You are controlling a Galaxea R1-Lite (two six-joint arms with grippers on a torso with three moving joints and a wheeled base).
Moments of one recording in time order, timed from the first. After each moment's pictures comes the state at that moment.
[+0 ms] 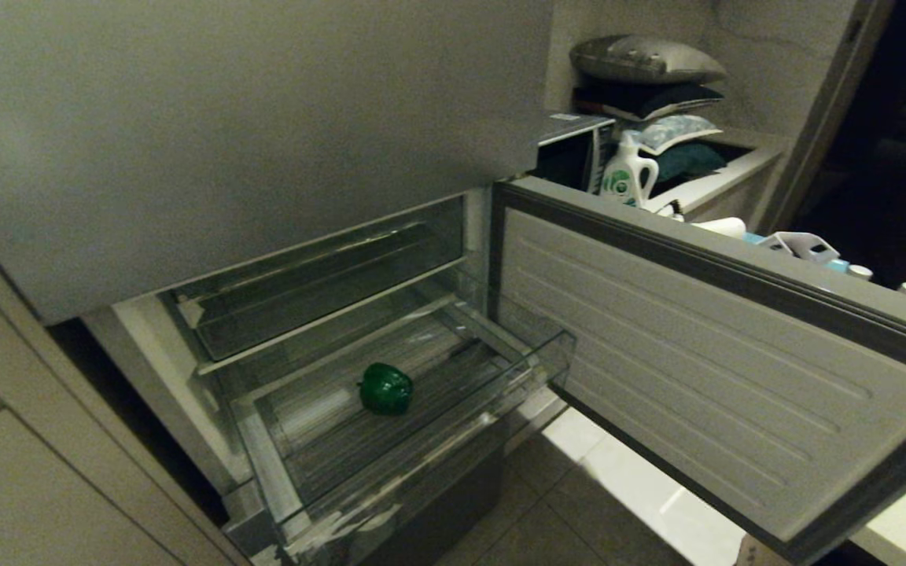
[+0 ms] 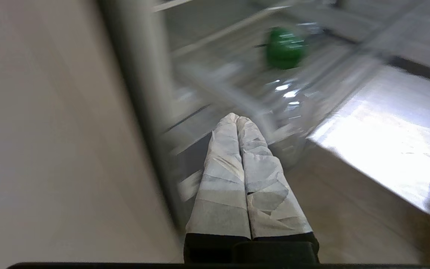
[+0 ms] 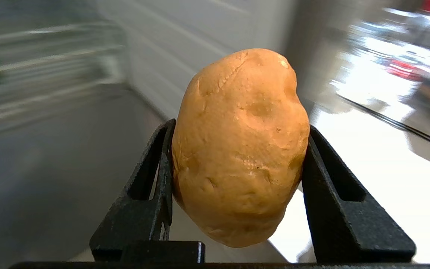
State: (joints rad) left arm -0.01 0.00 -0.03 0.08 0.00 0.00; right arm -0.01 0.00 0.00 -0.08 0.00 -0.05
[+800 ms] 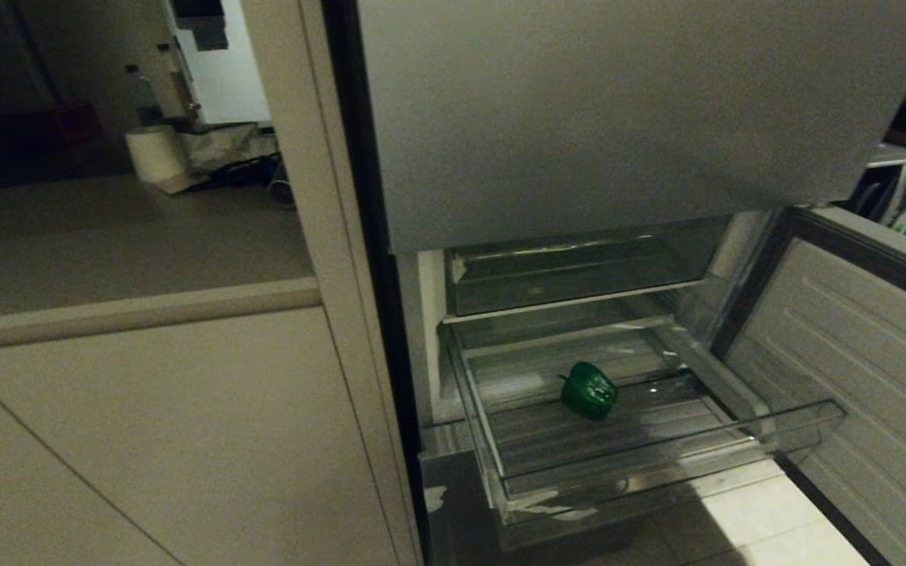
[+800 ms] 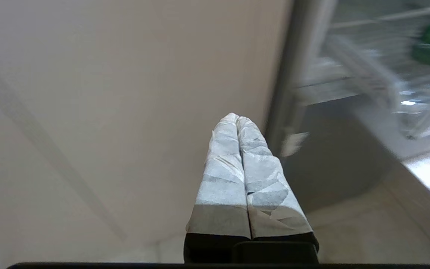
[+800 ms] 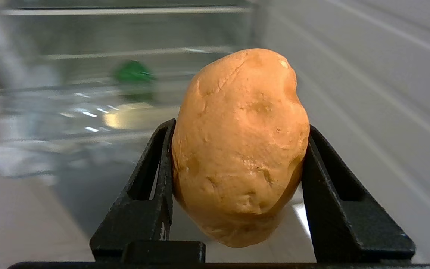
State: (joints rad) left arm -0.01 0.00 -0.03 0.08 0.00 0.00; right arm -0.01 0.00 0.00 -0.08 0.00 -0.03
